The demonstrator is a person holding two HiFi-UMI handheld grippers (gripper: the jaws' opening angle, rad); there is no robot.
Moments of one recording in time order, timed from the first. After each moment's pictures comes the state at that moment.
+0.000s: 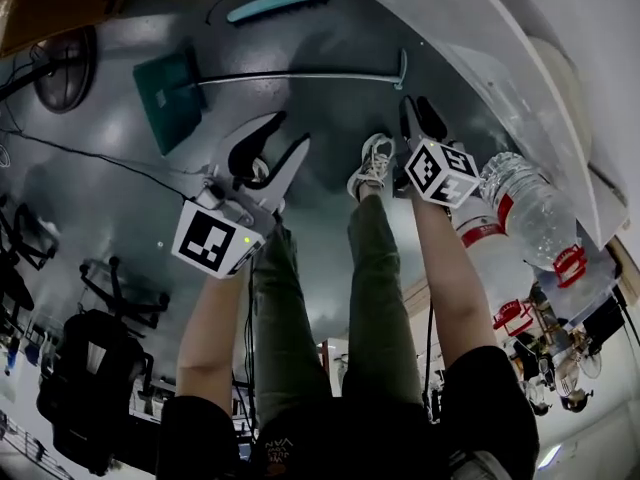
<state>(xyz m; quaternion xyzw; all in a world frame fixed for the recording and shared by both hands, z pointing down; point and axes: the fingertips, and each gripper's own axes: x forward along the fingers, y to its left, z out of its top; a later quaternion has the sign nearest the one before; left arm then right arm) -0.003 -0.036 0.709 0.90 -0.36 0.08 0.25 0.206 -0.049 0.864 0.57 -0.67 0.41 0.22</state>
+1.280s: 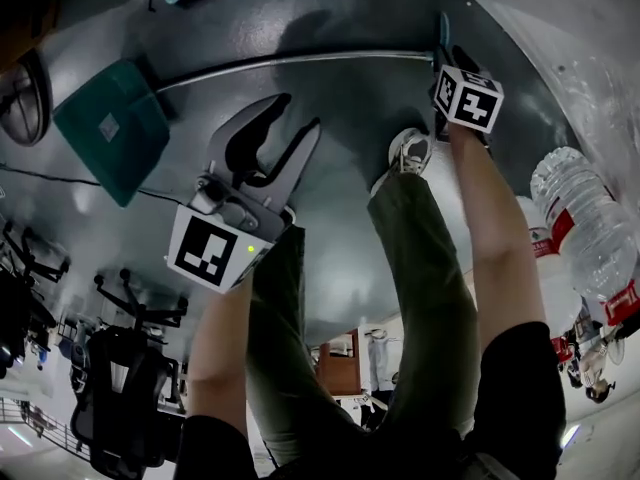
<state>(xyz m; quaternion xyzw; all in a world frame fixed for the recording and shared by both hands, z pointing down) 0.029 -0.037 0.918 0.88 -0.33 0.12 0.31 0.281 -0.054 1.172 0.56 -0.61 0.40 0.40</state>
